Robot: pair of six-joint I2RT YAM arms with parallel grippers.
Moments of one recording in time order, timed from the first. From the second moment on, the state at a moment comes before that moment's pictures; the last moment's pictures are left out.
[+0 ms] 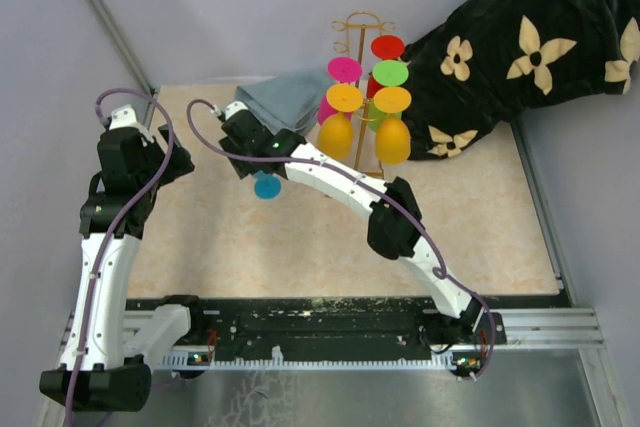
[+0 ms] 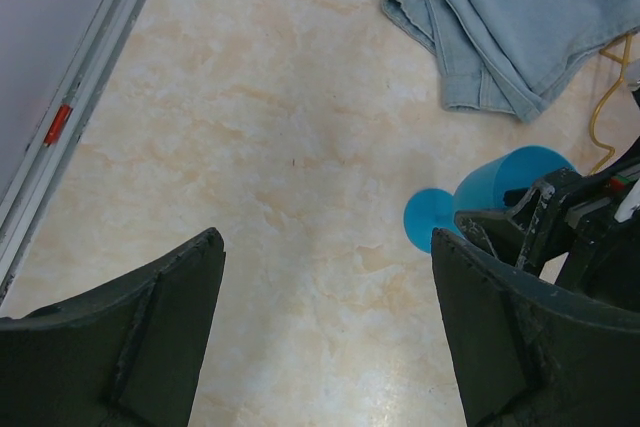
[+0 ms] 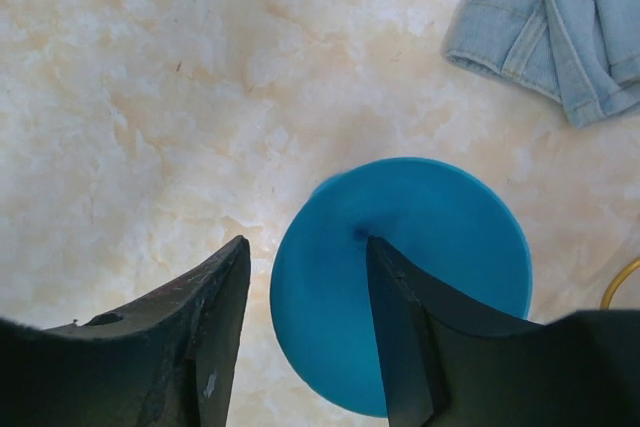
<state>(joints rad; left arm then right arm) -0.01 0.91 1.13 -0.68 -0.19 -0.33 1.00 2.35 2.34 -0.70 0.24 0.20</state>
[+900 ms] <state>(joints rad) -0.04 1.44 1.74 -0.37 0.28 -0.47 0.72 1.44 2.13 -0.66 0.56 0.25</state>
